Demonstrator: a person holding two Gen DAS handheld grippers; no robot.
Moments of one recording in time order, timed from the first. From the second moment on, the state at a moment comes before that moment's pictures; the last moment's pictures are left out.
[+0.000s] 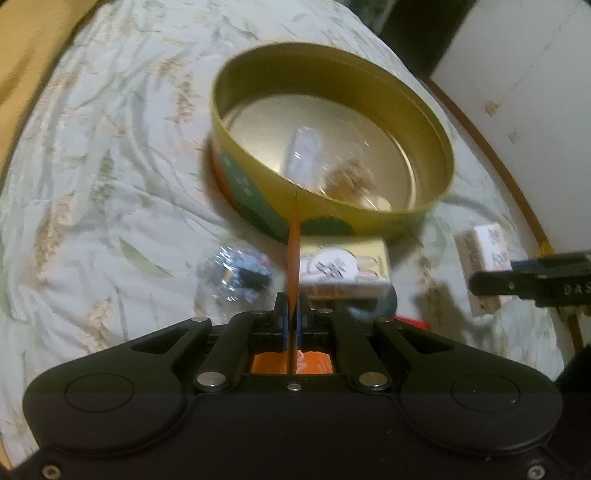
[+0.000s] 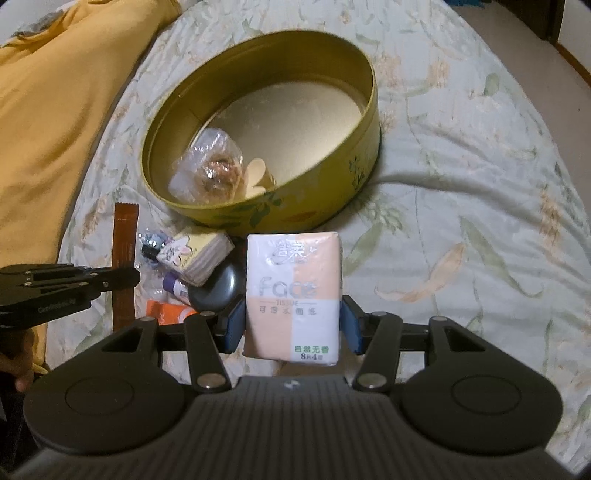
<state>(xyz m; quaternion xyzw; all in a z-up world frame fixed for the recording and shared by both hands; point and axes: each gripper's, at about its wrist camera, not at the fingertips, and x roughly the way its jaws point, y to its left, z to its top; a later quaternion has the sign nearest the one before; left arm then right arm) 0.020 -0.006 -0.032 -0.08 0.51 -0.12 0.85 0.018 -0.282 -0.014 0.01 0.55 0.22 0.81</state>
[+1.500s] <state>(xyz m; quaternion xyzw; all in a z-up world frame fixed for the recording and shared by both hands) 0.029 0.012 -0.021 -0.10 0.51 -0.14 0.84 0.078 -0.223 0.042 -0.02 0.50 0.24 0.83</state>
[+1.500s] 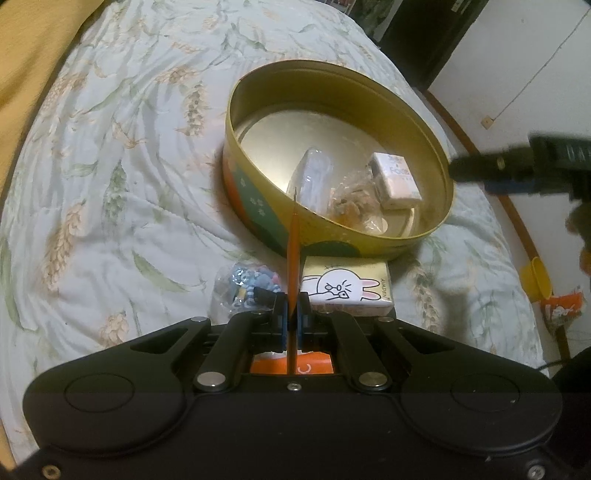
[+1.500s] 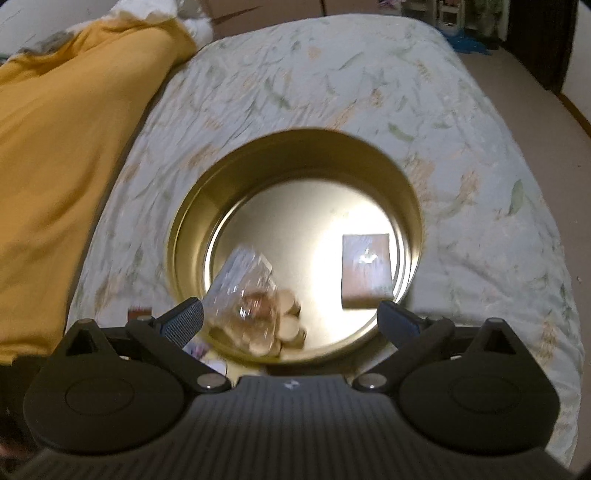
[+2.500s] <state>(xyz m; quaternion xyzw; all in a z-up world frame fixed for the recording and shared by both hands) 0.029 0.013 -0.024 -0.09 0.52 -0.13 0.84 -0.004 -0.210 -0.034 -0.19 0.53 0.37 0.74</state>
